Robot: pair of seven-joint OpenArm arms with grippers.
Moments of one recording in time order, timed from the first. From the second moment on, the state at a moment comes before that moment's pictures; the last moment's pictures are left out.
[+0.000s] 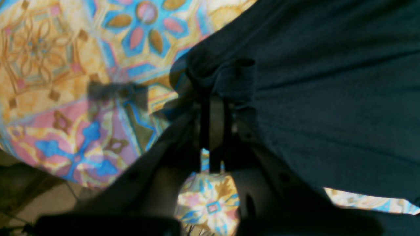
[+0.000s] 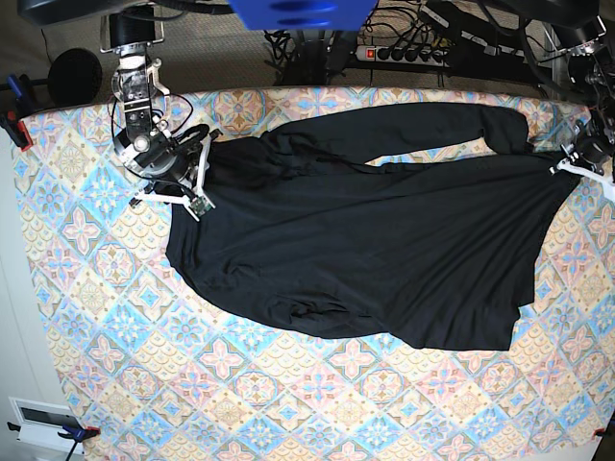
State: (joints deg) left arm 14.2 -29.1 -36.7 82.2 -39.0 -6.7 56.7; right arm -9.6 14.7 -1.7 101.4 -3.7 31.1 -53.1
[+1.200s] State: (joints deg) left arm 14.3 -29.1 -34.1 82.1 -39.0 -6.5 56.7; right arm 23.1 14.7 -1.9 62.3 -3.9 33.2 -44.3
